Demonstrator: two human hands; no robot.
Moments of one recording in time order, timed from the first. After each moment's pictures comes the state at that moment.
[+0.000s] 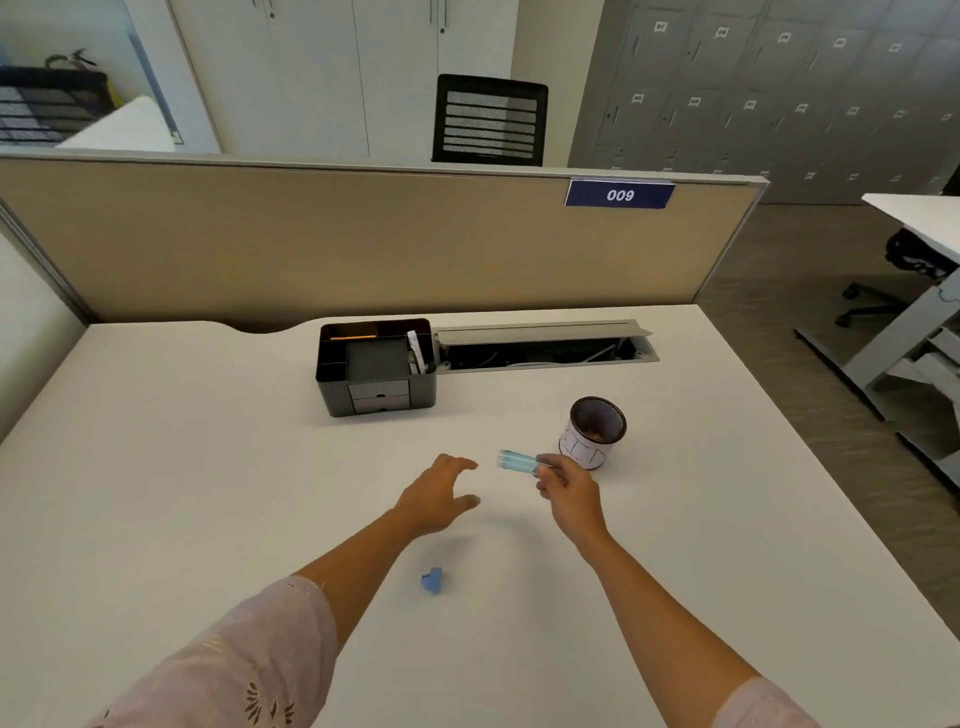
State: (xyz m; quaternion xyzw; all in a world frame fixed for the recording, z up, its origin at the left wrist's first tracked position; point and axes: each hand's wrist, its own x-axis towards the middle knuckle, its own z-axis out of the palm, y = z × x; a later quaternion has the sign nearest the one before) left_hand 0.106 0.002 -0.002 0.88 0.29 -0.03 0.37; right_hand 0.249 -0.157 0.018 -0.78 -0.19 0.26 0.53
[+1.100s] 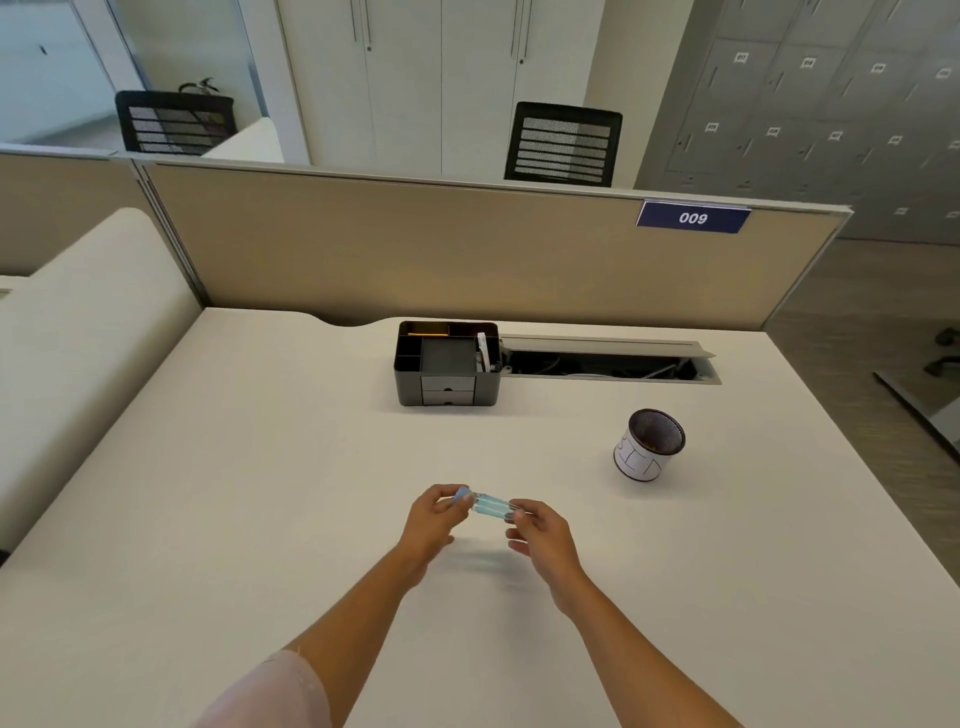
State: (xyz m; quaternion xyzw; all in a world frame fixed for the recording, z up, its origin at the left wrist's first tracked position) left_hand 0.000 -0.032 0.009 0.54 0.44 0.17 0.70; right_hand 0.137 -0.143 0.002 -0.70 -0.17 0.42 0.55
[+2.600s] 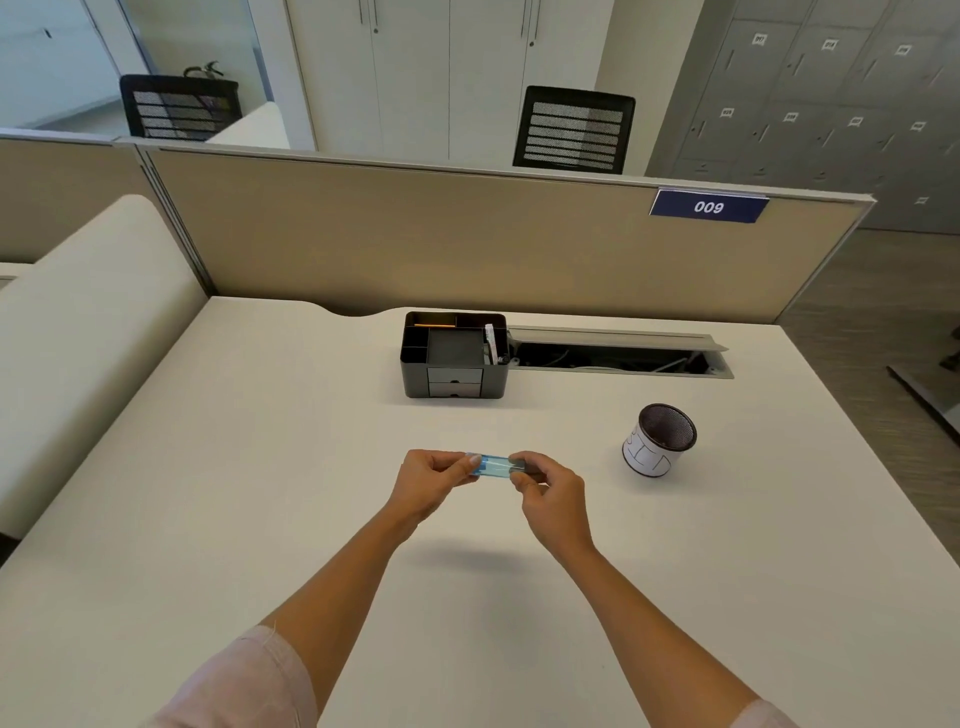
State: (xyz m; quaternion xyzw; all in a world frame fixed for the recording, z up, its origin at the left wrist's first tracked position) left_hand 0.007 0.002 0.046 0.62 0.41 0.21 0.64; right_hand 0.142 -0.118 0.042 -0.74 -0.35 0.22 0.53
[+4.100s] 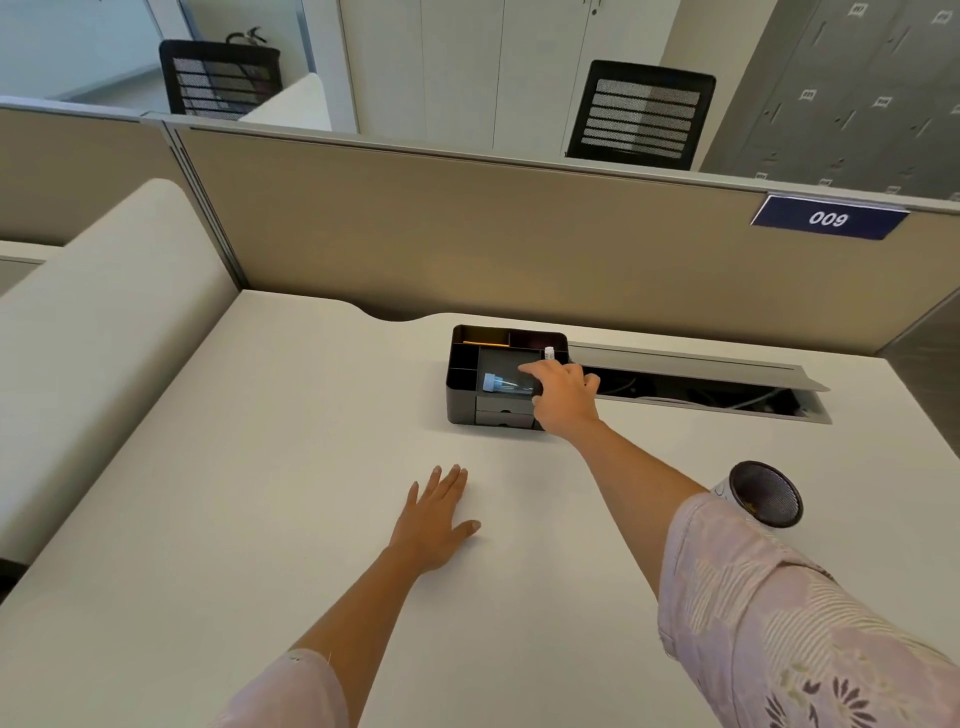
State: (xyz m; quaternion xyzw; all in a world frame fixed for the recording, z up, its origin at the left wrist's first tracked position) left_hand -0.016 0.096 -0.043 0.88 0.39 -0.05 0.26; right_hand 0.226 0.113 0.044 -0.83 -0.53 0.07 0.11
